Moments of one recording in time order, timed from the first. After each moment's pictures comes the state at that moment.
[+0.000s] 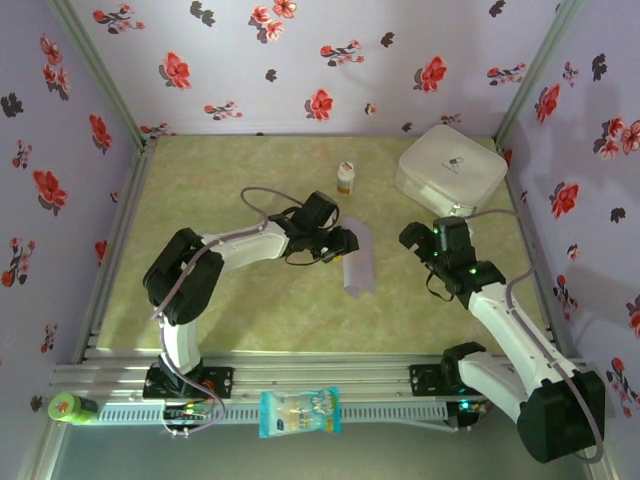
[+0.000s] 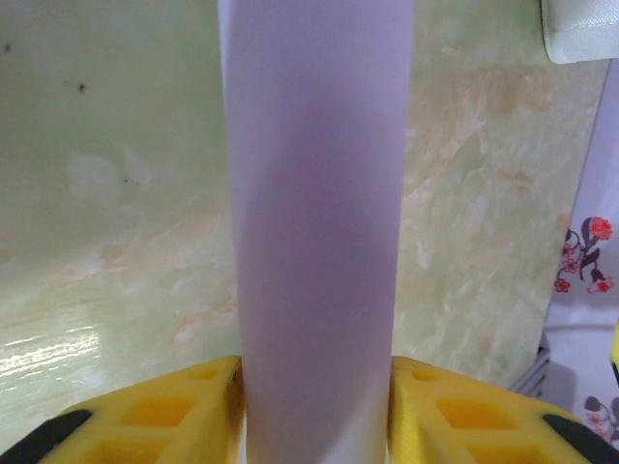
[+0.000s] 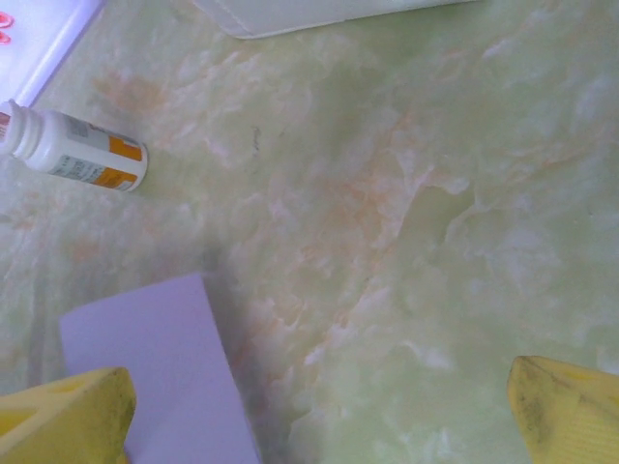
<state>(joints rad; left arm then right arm) -0.81 1.88 1.24 -0.22 0.36 -1.01 0.29 0.94 0.64 -0.47 0.07 0.90</state>
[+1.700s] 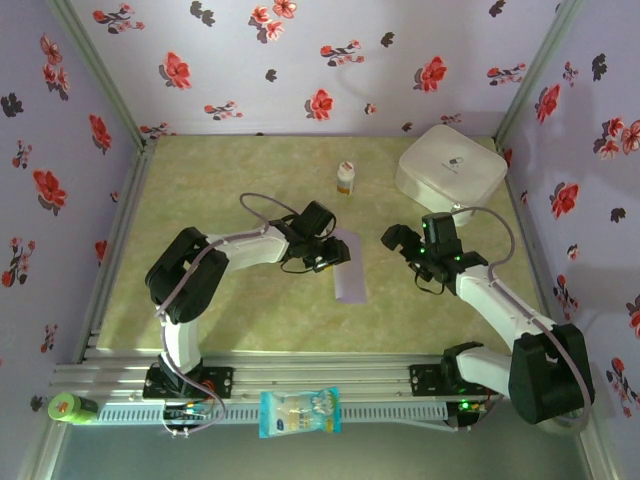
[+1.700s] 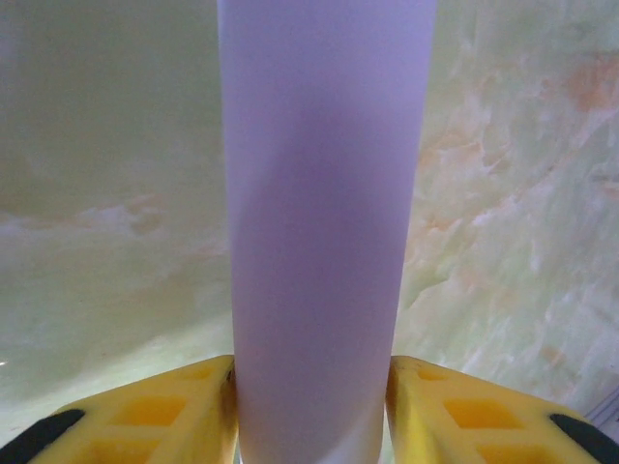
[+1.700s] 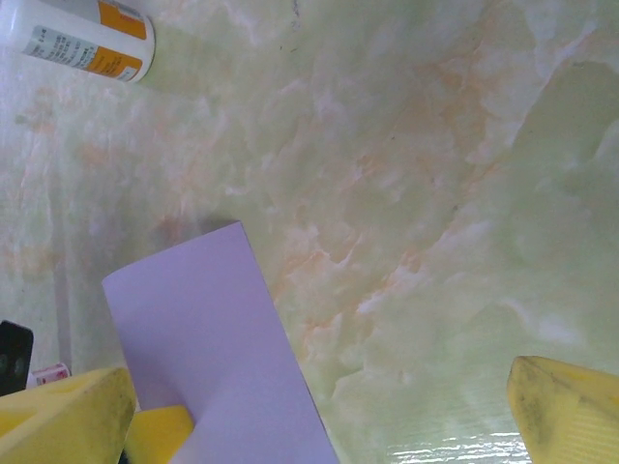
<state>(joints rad) -0.81 1.90 1.20 -0.30 0.29 -0.97 0.28 1.15 0.62 -0.32 -0.18 0.90</state>
